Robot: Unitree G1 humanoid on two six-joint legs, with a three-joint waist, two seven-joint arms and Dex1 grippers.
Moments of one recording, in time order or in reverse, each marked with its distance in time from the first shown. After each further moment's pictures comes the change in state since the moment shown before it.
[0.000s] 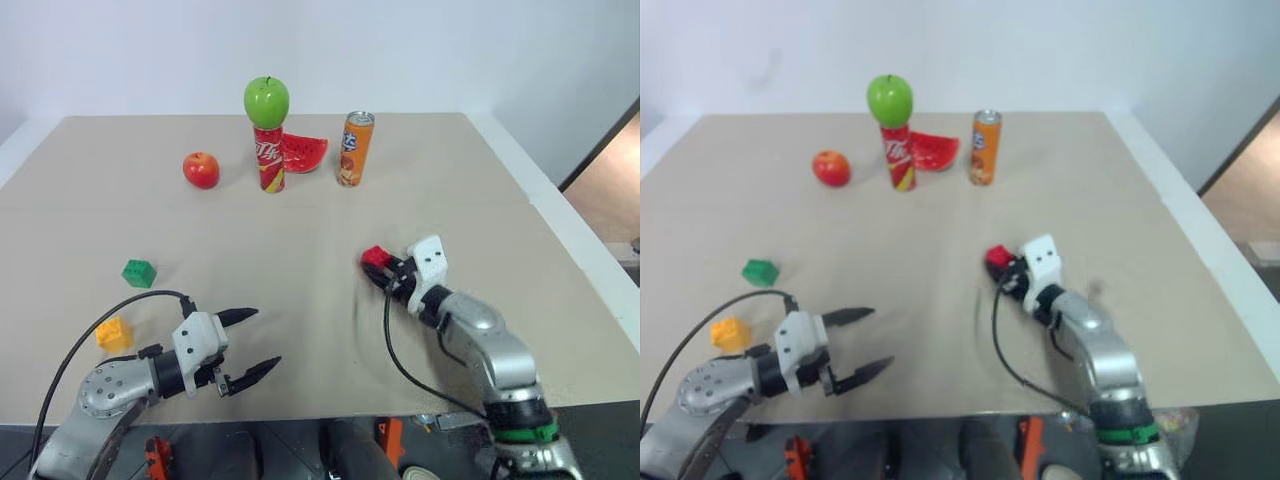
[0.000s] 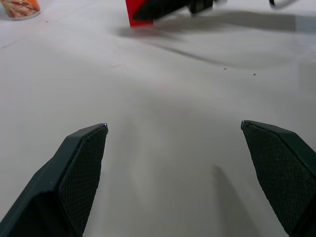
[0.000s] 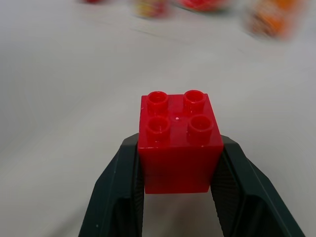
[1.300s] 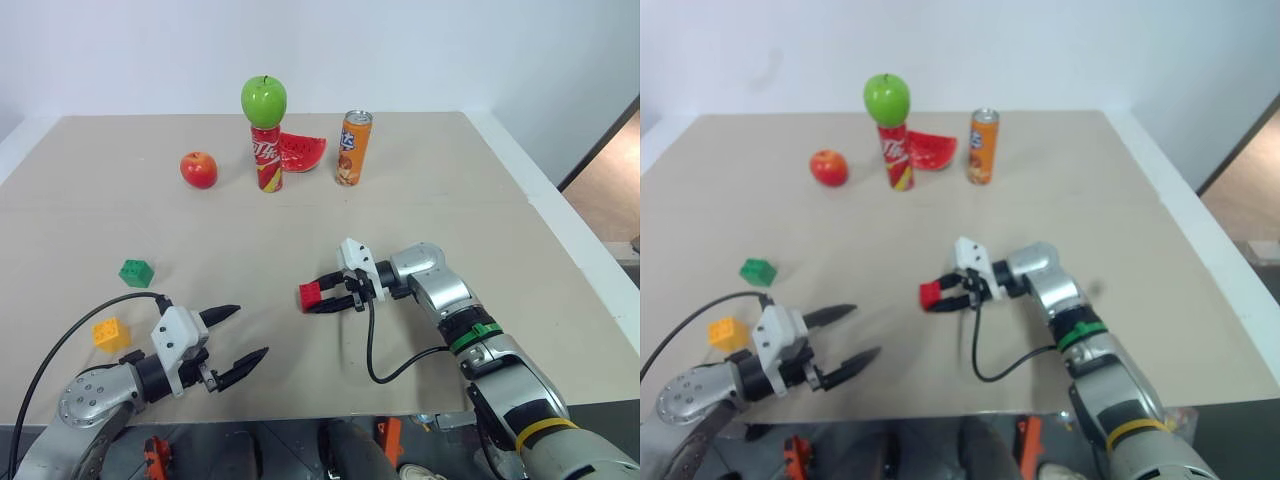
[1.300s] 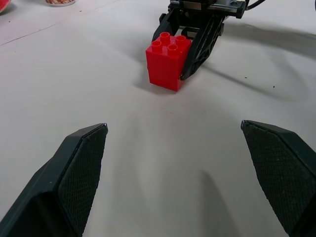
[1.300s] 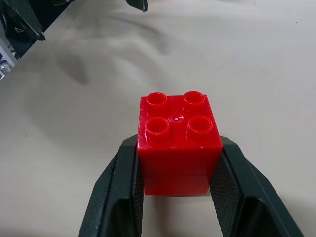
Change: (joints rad) left arm 0.061 -0.002 0.076 -0.062 -0.089 0.088 0.049; right arm -0.413 0.067 0.282 0.700 -0.110 -0.452 0.774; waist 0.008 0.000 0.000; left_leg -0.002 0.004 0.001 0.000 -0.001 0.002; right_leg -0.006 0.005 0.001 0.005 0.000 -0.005
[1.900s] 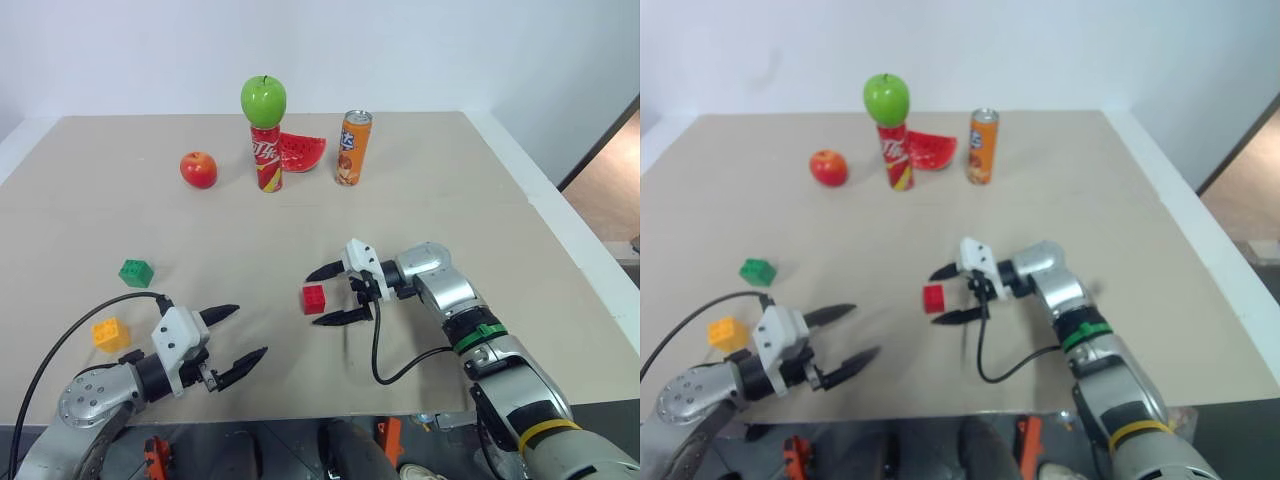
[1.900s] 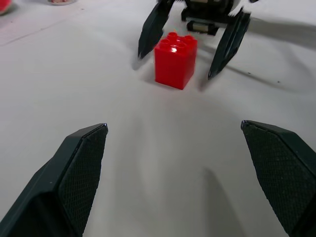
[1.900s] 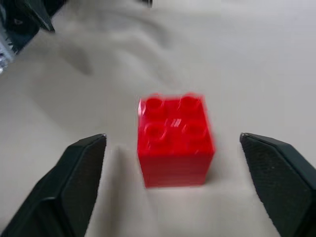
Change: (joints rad) left arm -0.003 -0.027 0.024 -0.001 0.022 -0.003 0.042; right arm 0.011 -0.018 -0.049 -0.069 0.012 0.005 0.010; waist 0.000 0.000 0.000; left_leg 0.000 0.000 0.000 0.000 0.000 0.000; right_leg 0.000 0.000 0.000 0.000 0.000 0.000
